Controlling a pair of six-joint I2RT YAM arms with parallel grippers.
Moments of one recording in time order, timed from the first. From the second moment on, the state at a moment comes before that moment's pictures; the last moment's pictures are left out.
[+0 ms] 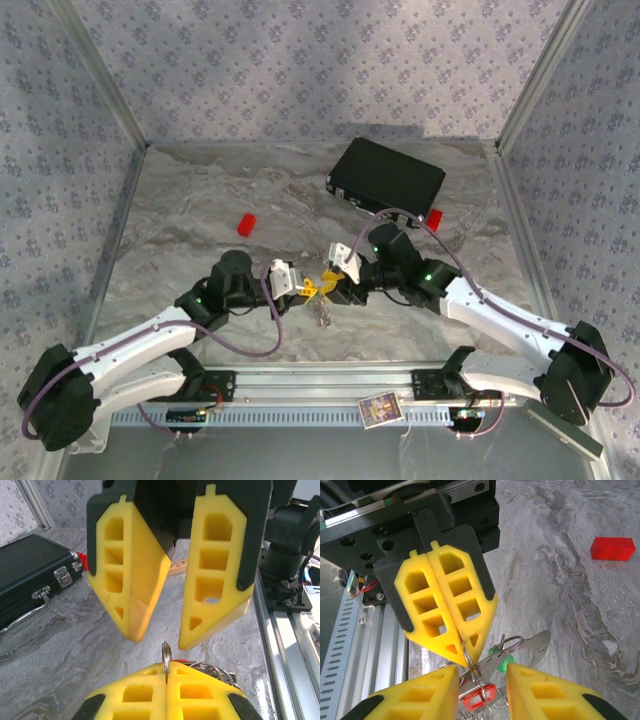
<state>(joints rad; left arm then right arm) -0.80 0.95 0.45 0.18 0.55 0.26 0.80 1.12 0.79 -0.26 -0.56 -0.27</state>
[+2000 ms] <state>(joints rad) -0.80 0.89 0.47 0.04 0.52 0.27 0.85 1.15 0.90 -0.45 -0.47 -0.40</state>
